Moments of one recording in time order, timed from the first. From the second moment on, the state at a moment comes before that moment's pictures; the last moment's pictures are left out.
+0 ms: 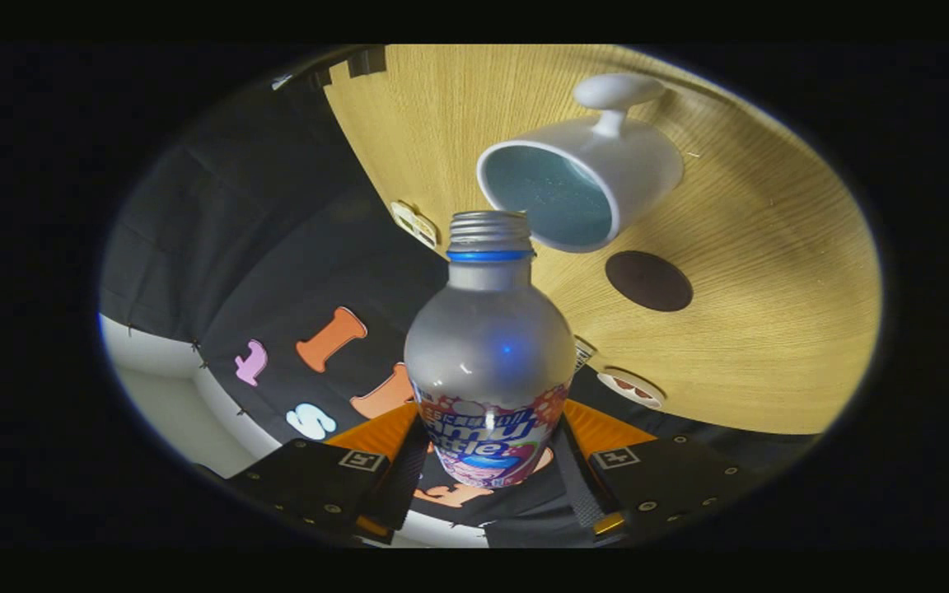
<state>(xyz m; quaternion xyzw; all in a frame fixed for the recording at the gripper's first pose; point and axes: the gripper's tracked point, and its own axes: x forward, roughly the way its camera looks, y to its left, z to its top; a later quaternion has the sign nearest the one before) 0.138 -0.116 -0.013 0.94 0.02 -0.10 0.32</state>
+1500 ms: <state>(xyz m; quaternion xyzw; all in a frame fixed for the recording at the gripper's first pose) 0.155 -0.106 -0.057 0.37 0.16 -0.14 0.90</state>
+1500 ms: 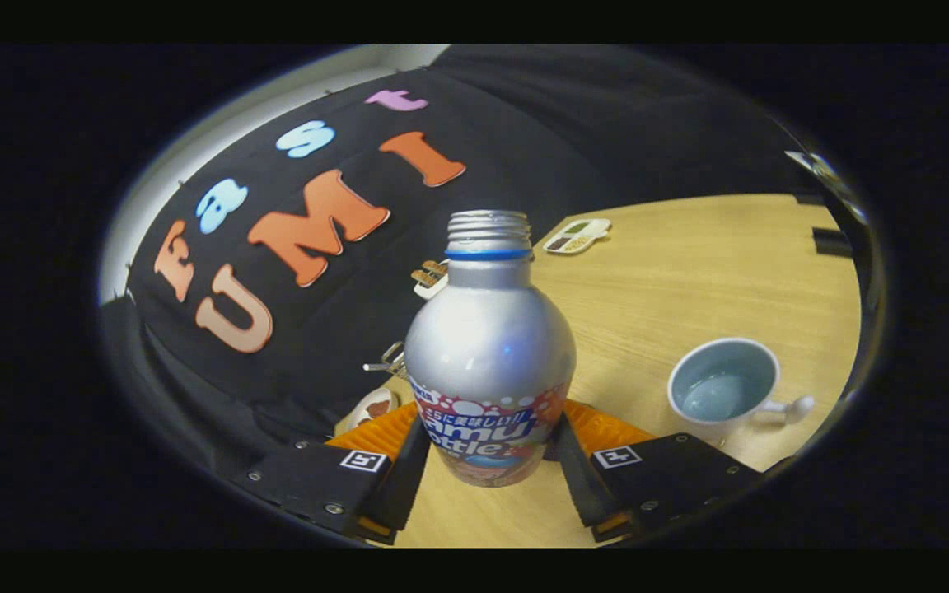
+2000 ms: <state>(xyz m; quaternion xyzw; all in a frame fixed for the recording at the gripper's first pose) 0.186 -0.097 -0.084 0.10 0.17 -0.12 0.97</state>
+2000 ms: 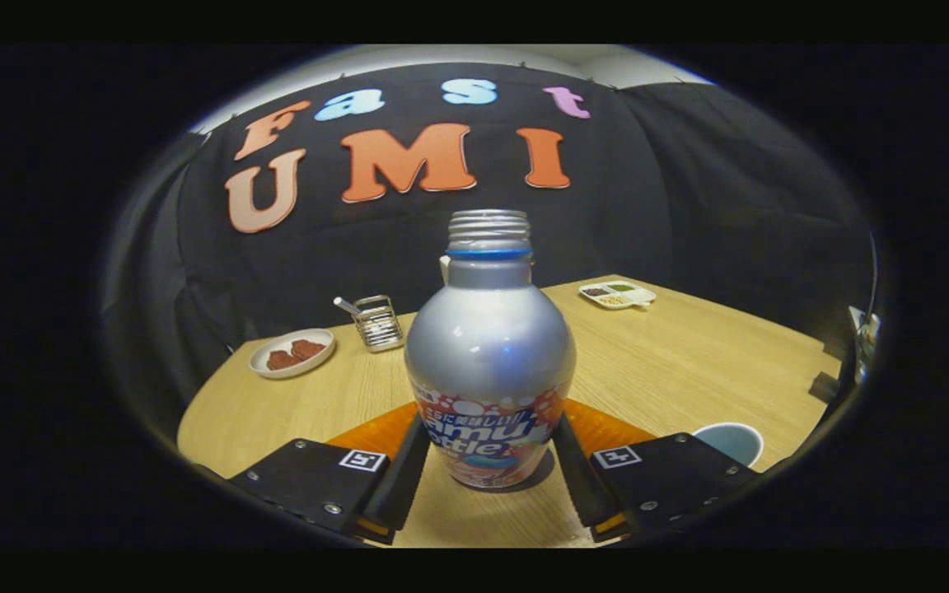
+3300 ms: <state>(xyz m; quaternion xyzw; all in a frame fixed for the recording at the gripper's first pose) 0.188 -0.094 -0.117 0.06 0.18 -0.12 0.97</state>
